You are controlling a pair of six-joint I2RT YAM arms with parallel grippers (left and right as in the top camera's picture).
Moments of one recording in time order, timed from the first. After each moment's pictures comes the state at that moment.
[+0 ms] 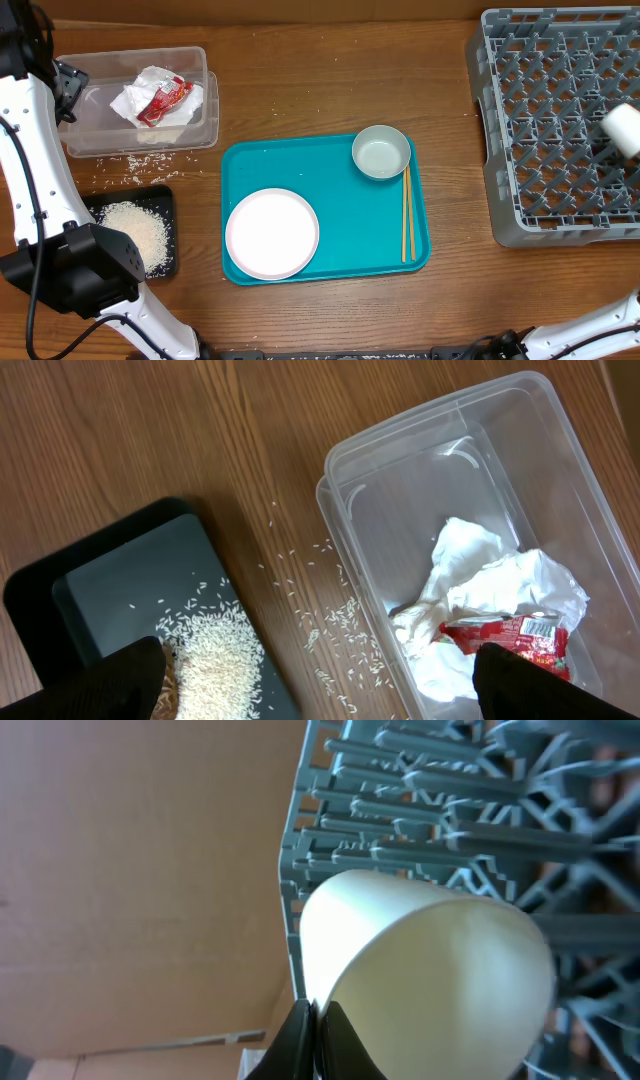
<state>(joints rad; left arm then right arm) 0.38 1.99 2.17 -1.35 -0.35 -0.82 -1.03 2.12 1.59 -0.63 -1.26 0.23</state>
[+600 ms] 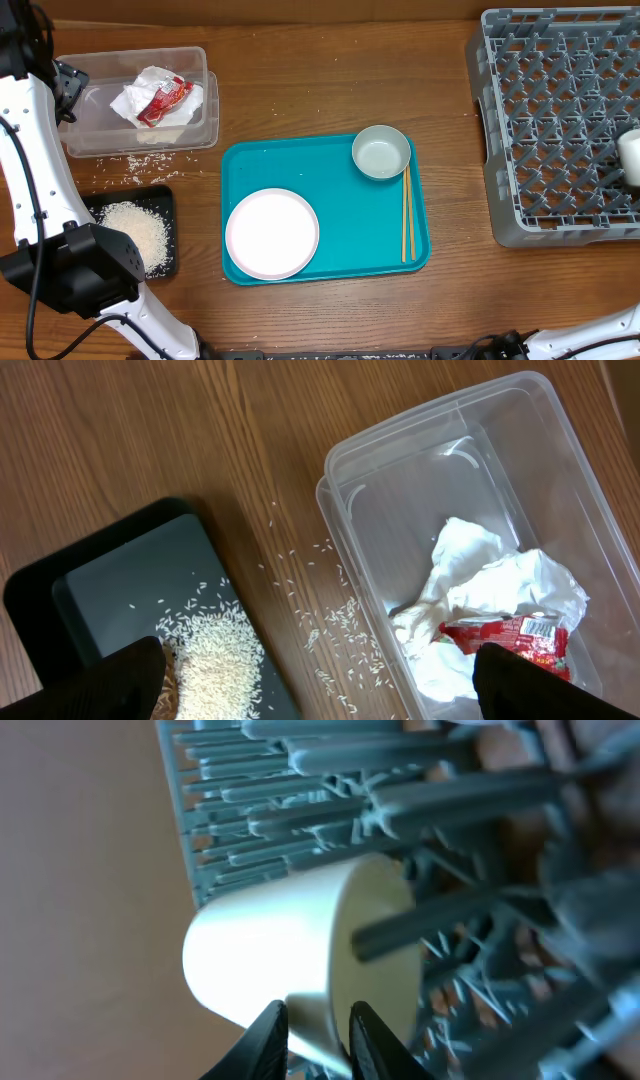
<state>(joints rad) 0.38 1.99 2.17 -1.35 -0.35 -0.82 -1.13 2.09 1.59 -0.85 -1.02 0.29</state>
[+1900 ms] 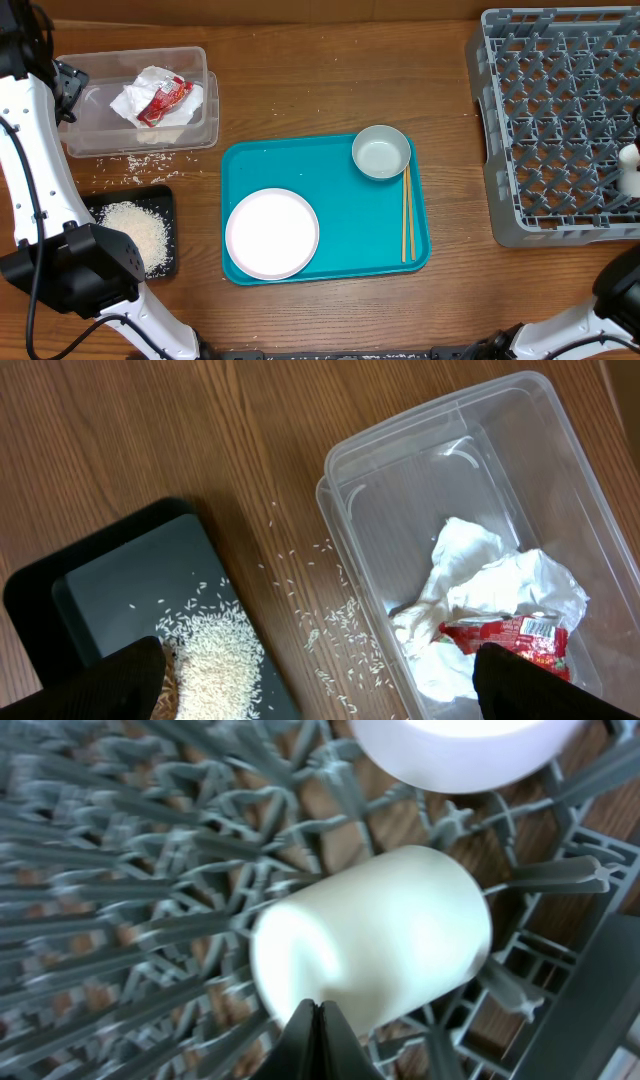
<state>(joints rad) 0.38 1.99 2.17 -1.35 -0.35 -0.82 -0.71 1.88 1.58 -0.82 -0.02 0.46</state>
